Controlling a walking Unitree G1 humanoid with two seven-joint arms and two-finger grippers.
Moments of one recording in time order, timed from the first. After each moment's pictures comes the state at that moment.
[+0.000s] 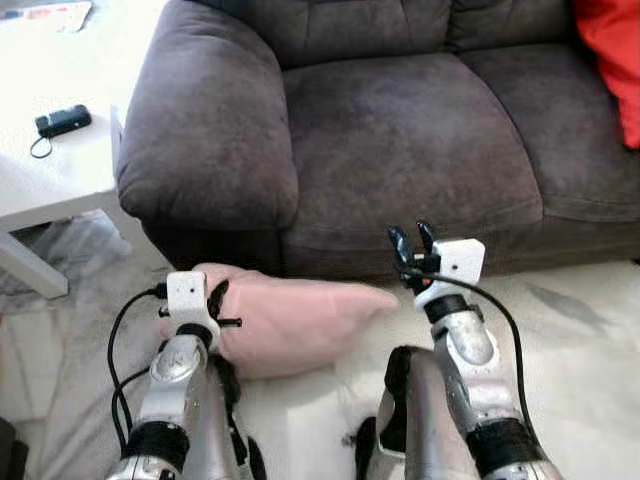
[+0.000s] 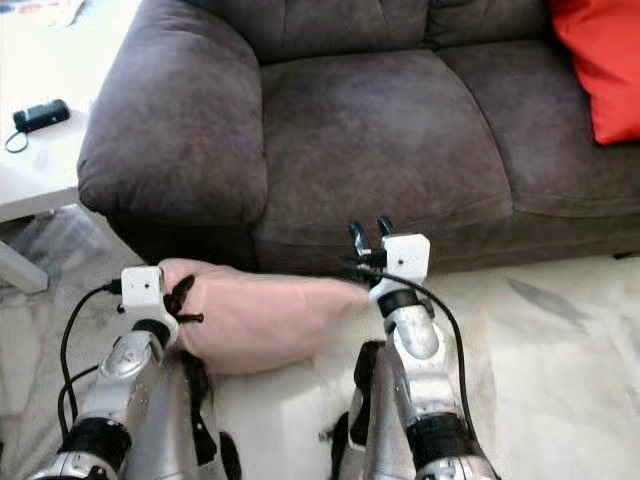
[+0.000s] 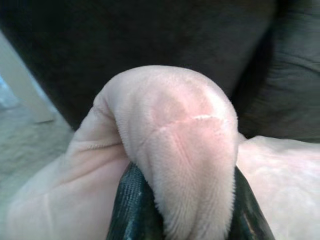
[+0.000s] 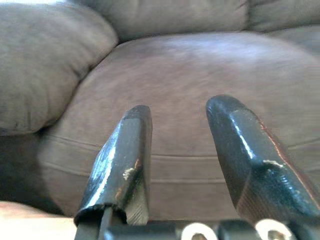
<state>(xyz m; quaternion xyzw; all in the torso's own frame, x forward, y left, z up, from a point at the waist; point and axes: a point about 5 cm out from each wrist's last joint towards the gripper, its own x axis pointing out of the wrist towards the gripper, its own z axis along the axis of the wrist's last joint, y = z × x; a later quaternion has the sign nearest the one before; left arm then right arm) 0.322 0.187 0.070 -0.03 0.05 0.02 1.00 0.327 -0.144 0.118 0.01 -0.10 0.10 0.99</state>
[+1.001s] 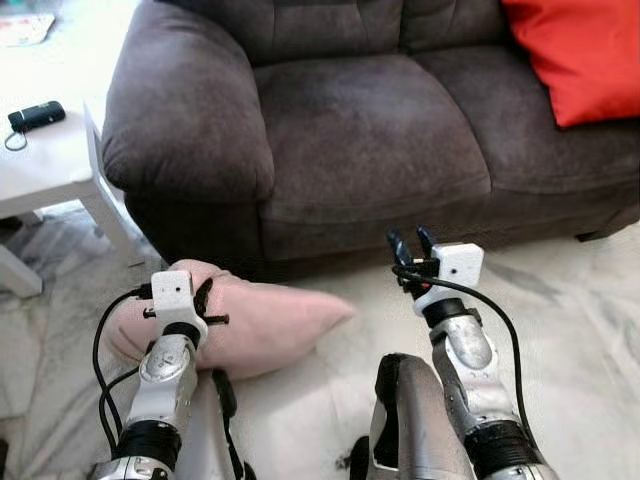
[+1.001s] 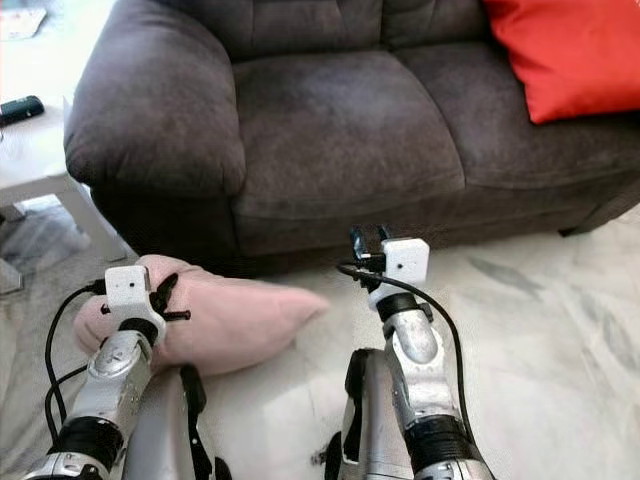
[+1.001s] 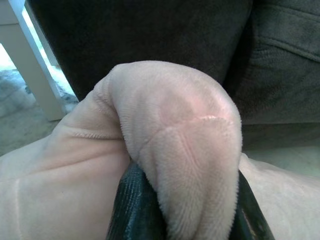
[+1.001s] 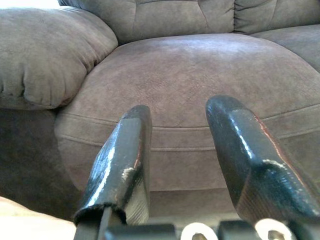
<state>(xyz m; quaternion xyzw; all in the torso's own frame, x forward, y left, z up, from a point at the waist) 0.322 0.199 0.074 -0.02 0.04 0.05 1.00 0.325 -0.140 0.116 0.01 -0.10 0.11 0.99</state>
